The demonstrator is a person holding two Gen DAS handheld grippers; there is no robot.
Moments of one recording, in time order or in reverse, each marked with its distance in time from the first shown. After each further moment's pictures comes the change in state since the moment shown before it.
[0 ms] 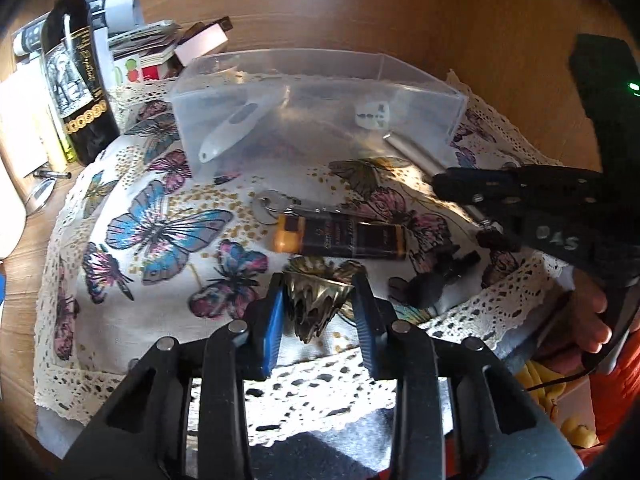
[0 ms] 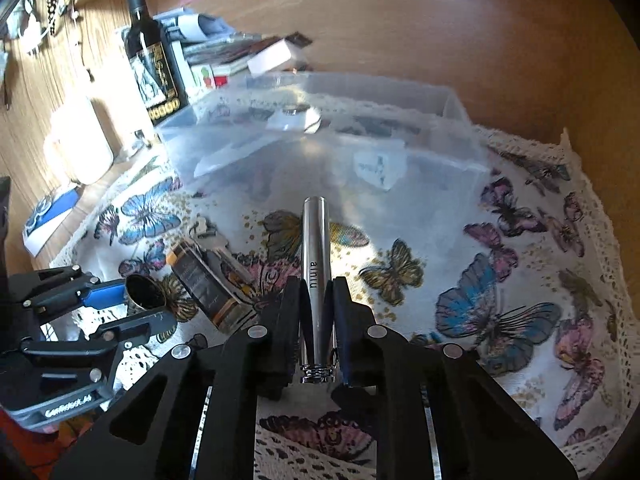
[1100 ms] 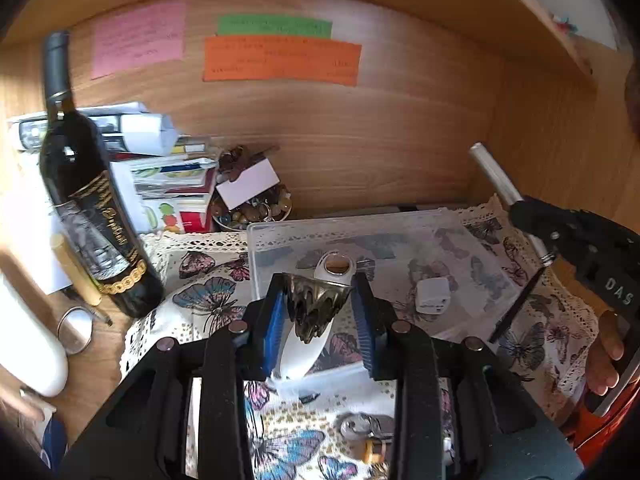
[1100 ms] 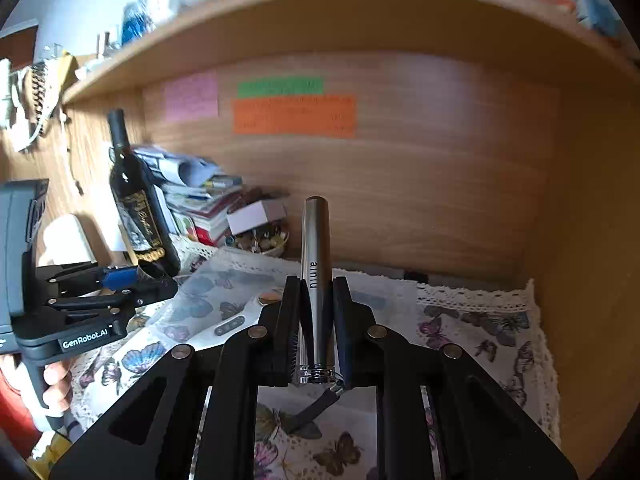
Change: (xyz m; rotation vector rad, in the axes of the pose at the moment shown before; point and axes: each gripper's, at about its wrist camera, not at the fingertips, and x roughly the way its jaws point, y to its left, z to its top) left arm -0.010 0.063 0.152 -0.043 -0.195 0.037; right arm -0.035 -0.014 0.115 -0.007 -0.290 -0.051
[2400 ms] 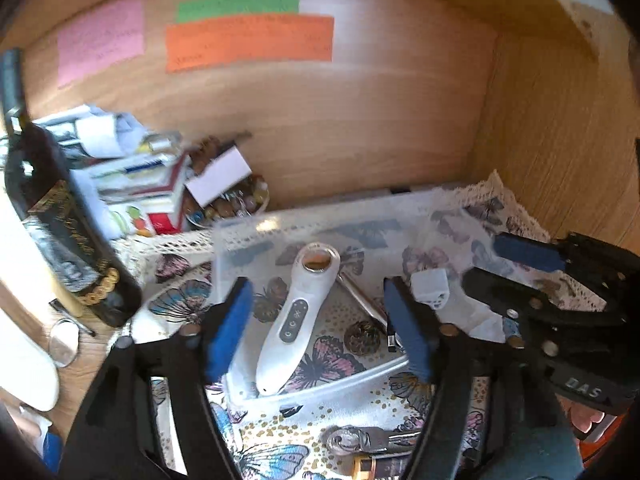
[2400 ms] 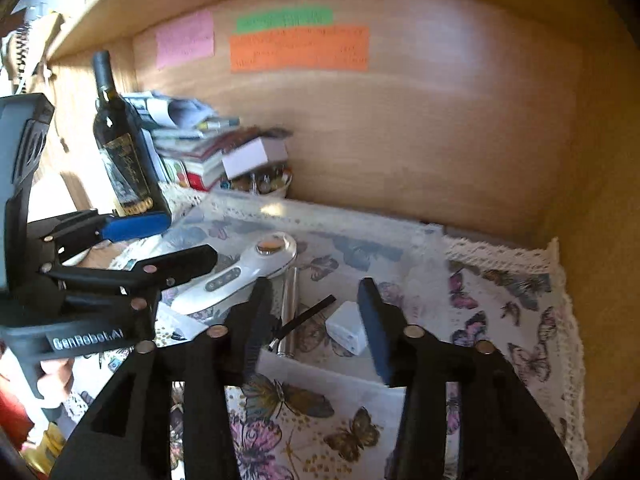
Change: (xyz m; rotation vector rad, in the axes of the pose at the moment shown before) left arm 0.020 -0.025 0.001 0.055 0.031 0.012; right arm 0.024 0.002 -0.025 -0.005 0.123 0.001
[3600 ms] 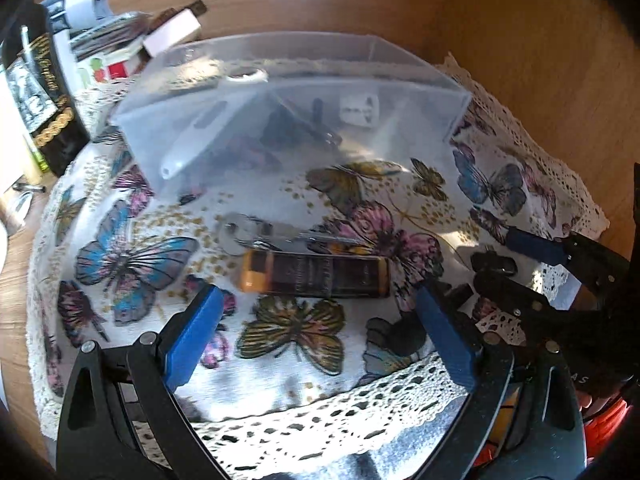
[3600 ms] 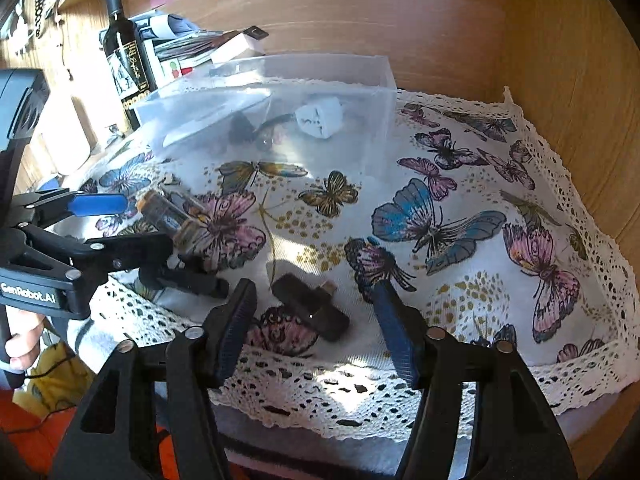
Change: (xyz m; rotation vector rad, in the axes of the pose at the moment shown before) left arm -0.002 -0.061 -0.130 0.017 0.267 -0.099; right arm -0.038 -0.008 -0.147 0.086 0.178 -0.032
